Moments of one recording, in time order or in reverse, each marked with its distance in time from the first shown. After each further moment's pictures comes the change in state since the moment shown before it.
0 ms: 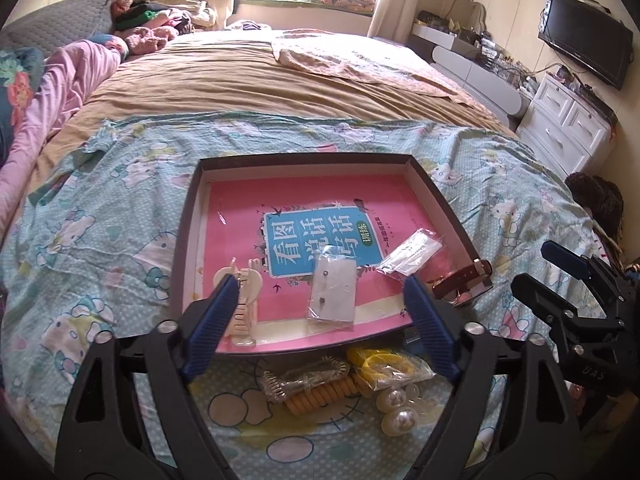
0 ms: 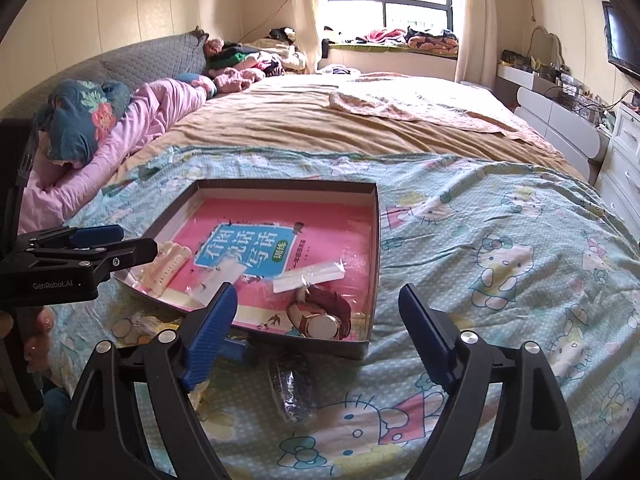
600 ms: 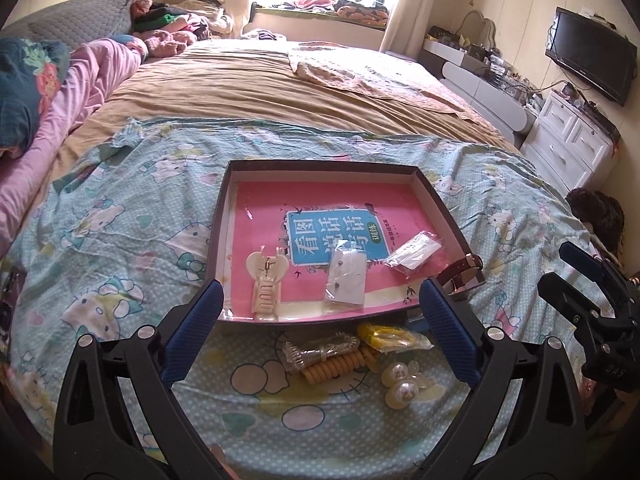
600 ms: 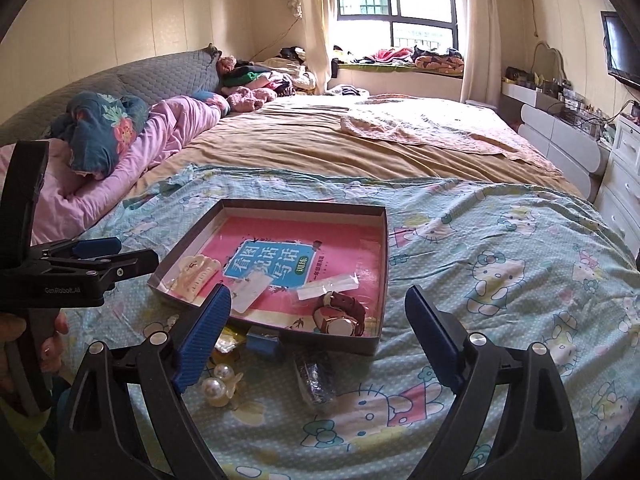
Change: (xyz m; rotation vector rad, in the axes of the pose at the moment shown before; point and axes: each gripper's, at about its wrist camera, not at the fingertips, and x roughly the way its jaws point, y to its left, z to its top) left arm -0.037 0.012 -0.017 -0.043 -0.038 0.022; right arm -0.043 0.018 0.000 -0.020 -0.062 0.026
